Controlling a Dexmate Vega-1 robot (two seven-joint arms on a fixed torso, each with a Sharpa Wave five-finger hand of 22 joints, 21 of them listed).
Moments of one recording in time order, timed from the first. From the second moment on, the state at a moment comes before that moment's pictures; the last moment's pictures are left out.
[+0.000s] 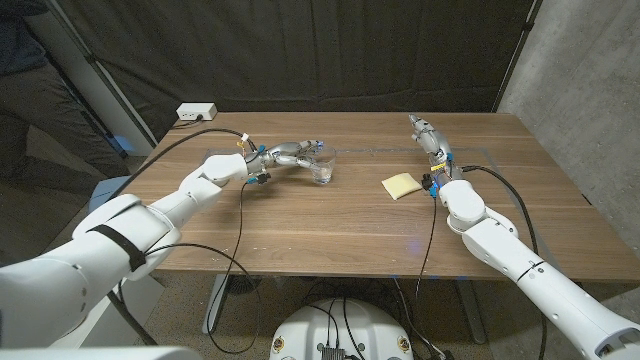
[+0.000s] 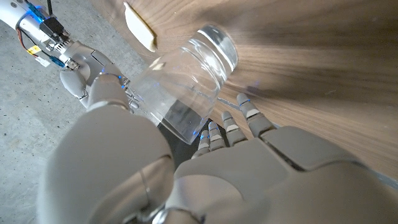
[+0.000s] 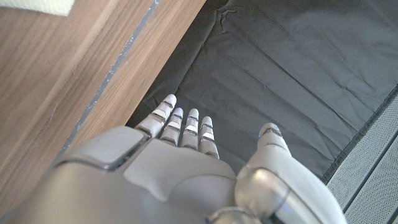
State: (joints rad) left arm 0.30 0.41 0.73 -0.54 -0.23 -0.73 -0.60; left_hand 0.85 -0.14 0.11 -0.16 0.39 -0.08 -0.01 0.27 0.22 0.02 -0.07 0.26 0.21 0.09 -0.04 0.22 0.18 0.19 0.08 0.23 0.18; right arm -1.00 -0.60 -0.38 -1.71 0.29 0.10 -0.37; right_hand 0.29 0.09 0.25 -0.12 0.17 0.13 0.04 0.19 0.18 0.15 0.05 0.20 0.18 0.07 0.05 0.18 0.17 0.17 0.01 0.21 0.19
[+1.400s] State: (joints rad) left arm 0.32 0.31 0.67 -0.44 -0.32 -0.77 -0.55; left_hand 1.04 -0.07 0.15 -0.17 0.19 0.43 -0.04 0.58 0.28 0.55 -0.10 0.48 0.27 0.70 -0.07 0.33 0.28 0.44 -0.01 0.34 0.22; right arm -1.01 -0.62 -0.37 -1.74 0.22 0.02 -0.42; right_hand 0.31 0.09 0.26 -0.13 0.18 0.17 0.03 0.20 0.18 0.18 0.05 0.21 0.18 0.12 0.05 0.19 0.17 0.18 0.01 0.22 0.19
